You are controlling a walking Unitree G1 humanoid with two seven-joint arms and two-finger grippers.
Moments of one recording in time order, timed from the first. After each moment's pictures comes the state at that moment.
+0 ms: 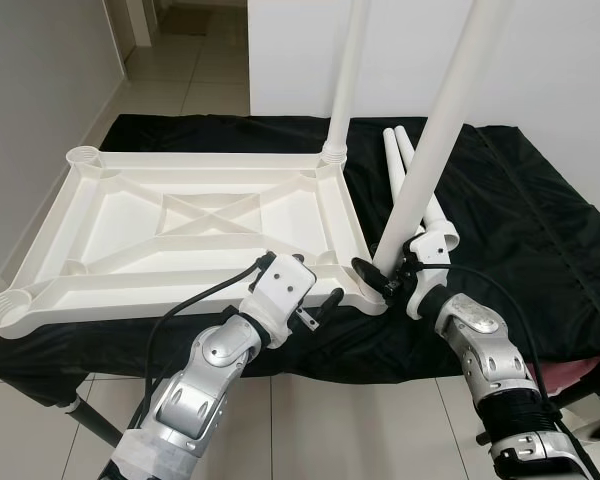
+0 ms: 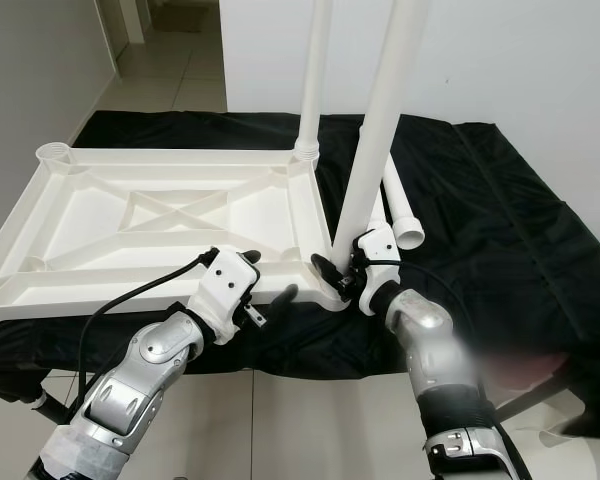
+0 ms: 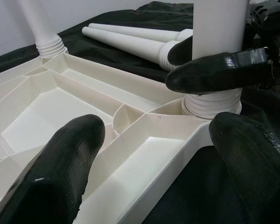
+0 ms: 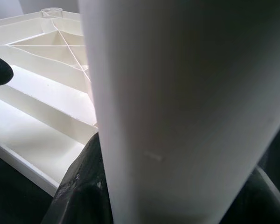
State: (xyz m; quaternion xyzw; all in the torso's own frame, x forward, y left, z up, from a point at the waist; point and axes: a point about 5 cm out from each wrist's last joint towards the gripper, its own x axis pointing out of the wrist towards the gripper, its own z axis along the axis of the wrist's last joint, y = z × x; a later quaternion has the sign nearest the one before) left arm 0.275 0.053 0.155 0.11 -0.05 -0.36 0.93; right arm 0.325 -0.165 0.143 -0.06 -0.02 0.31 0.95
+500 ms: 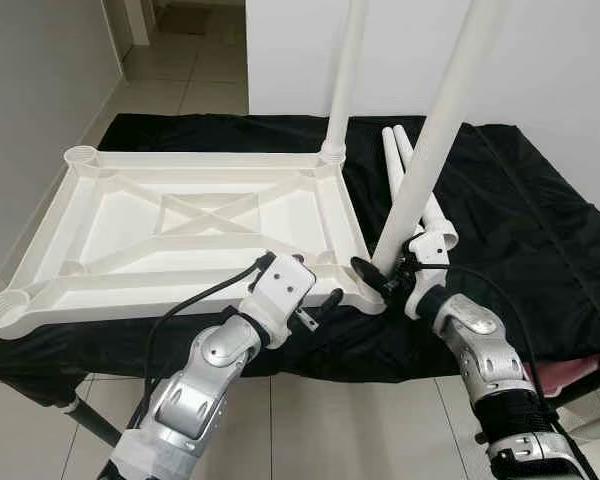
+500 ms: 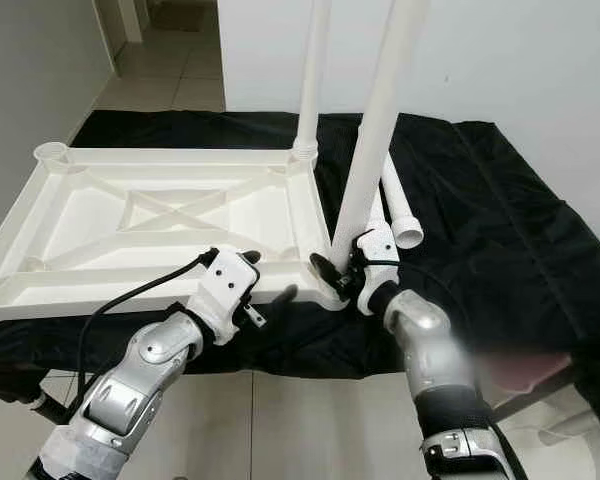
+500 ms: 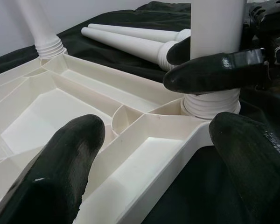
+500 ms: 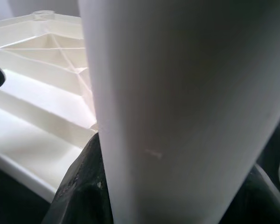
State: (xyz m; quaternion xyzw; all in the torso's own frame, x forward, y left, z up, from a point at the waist) left arm 0.275 0.054 0.156 0.12 -0.05 -0.36 0.93; right arm 0.325 -0.161 0.143 -0.05 -0.02 0.28 0.96
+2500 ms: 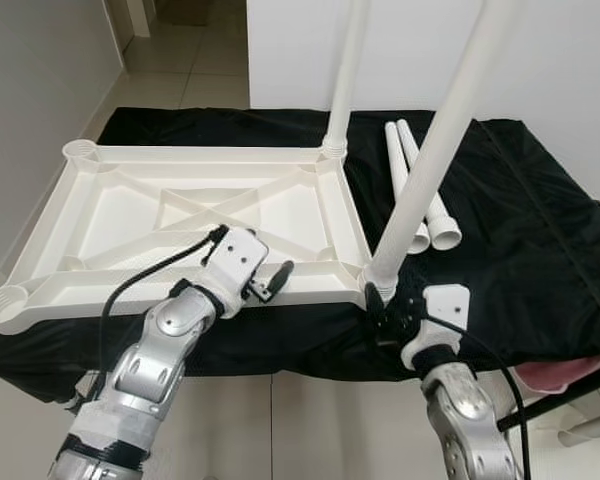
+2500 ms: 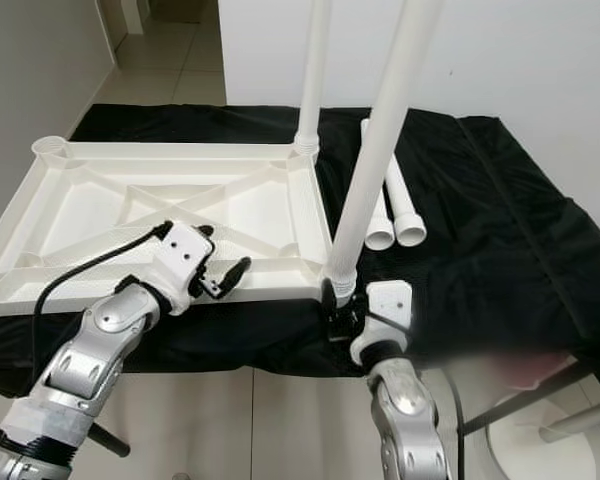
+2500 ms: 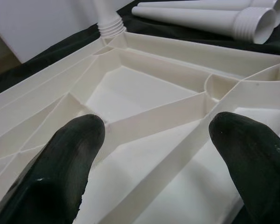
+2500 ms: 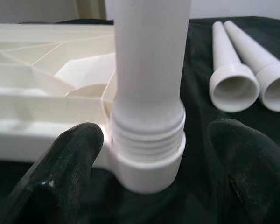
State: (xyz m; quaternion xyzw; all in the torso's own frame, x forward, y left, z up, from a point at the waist) left arm 0.307 0.114 0.166 0.18 -0.05 -0.29 0.94; right arm 0.244 -0.154 0.126 0.00 -0.04 0.08 1.00
